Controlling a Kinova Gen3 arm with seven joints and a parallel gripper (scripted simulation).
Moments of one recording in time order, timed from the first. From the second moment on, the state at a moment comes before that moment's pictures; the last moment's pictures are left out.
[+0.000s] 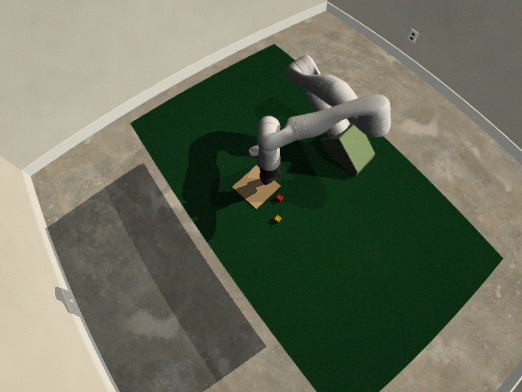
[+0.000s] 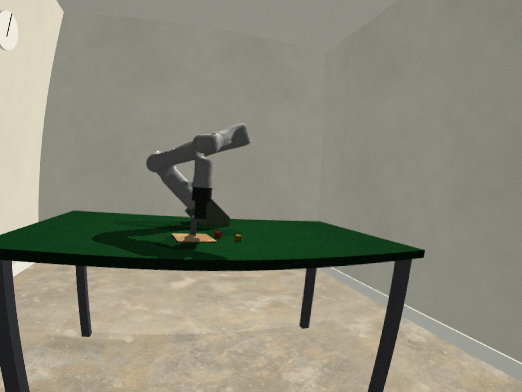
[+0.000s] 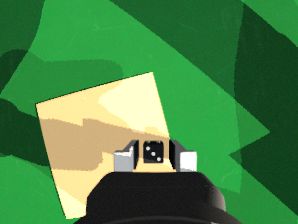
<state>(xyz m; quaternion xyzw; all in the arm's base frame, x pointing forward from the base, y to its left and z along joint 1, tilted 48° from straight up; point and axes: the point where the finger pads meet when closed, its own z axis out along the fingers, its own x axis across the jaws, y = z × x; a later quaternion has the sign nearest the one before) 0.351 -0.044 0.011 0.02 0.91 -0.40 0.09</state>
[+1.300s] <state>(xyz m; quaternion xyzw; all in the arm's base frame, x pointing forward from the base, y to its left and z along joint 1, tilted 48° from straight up) 0.338 0.021 0.070 0.02 0.91 -0.40 0.09</state>
